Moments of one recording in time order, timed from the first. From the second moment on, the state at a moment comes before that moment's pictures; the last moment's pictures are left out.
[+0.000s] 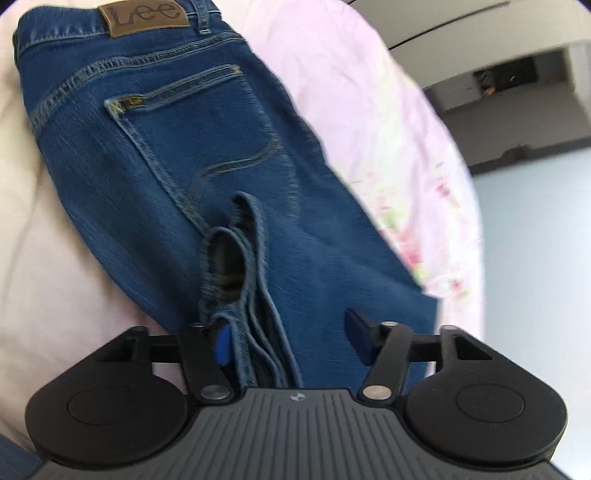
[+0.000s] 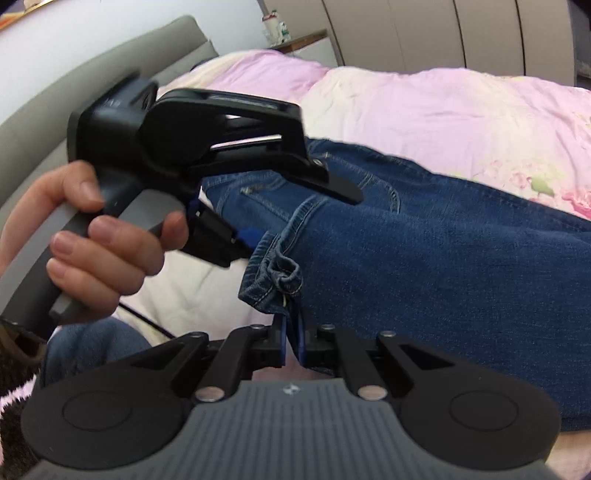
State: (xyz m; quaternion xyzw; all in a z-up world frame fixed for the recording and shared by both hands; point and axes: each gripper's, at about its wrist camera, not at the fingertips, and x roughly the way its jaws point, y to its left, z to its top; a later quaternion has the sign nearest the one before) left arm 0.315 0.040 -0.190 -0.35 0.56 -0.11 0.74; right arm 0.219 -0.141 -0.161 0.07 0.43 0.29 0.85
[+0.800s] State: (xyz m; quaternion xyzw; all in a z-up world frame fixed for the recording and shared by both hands) left arm 0.278 -0.011 -0.042 0.07 0.41 -0.19 0.89; right arm 0.227 -0.203 -0.130 0.08 0.42 0.25 0.87
